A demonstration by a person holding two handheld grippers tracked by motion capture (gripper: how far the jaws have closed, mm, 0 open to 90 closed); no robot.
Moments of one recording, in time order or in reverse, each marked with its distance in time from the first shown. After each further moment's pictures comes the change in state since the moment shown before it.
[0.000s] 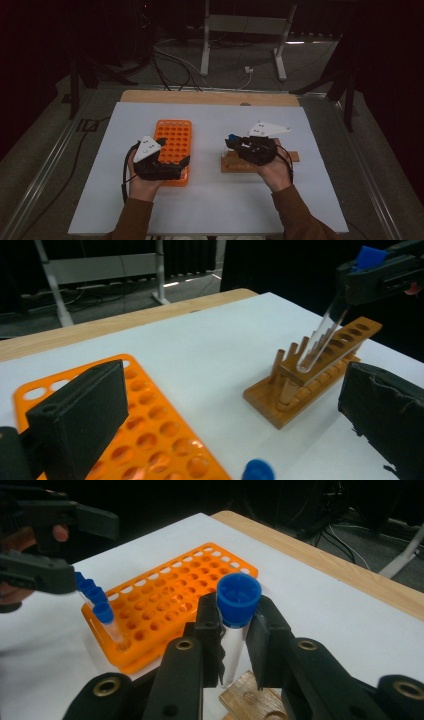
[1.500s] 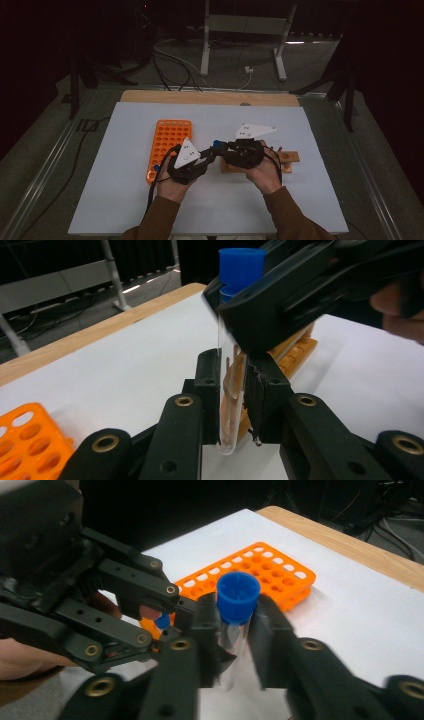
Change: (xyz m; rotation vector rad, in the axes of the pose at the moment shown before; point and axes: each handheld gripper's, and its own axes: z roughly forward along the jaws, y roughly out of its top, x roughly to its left) left arm -0.054 0.009 0.045 0.036 -0.106 0.176; right arm 0.022 0.008 0.016 0.024 0.148 0.011
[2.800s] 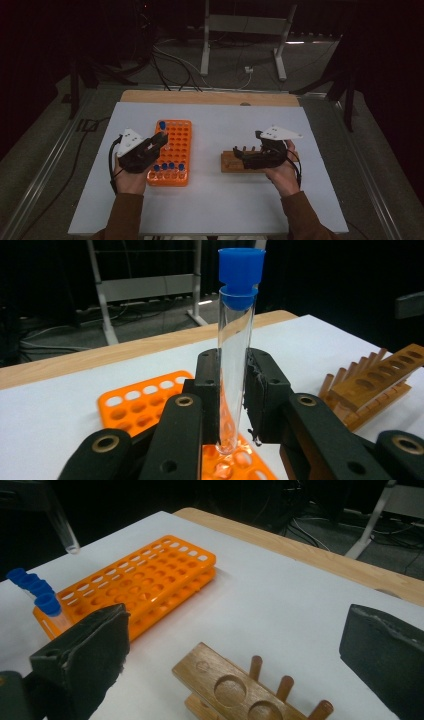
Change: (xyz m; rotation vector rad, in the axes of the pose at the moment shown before) left arm 0.078 -0.021 -0.082 -0.096 0.259 -0.186; right arm -0.040 -0.038 -0.032 -0.051 -0.269 0.068
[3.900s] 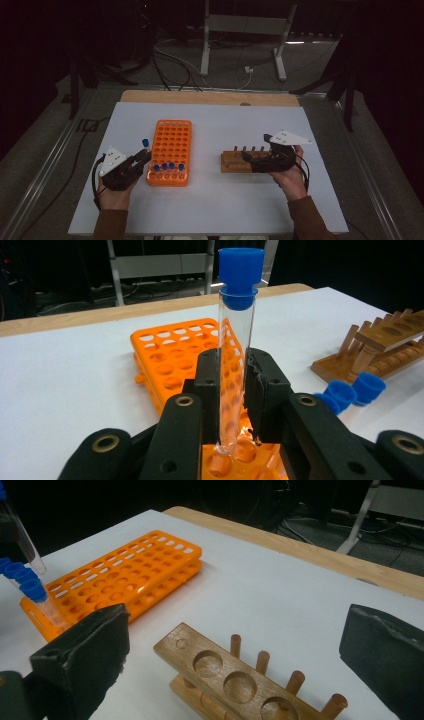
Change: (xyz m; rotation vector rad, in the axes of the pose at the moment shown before) left arm 0.019 -0.052 -0.028 0.052 0.028 -0.033; right arm -0.011 -0.015 -0.015 -0.015 -0.027 0.009
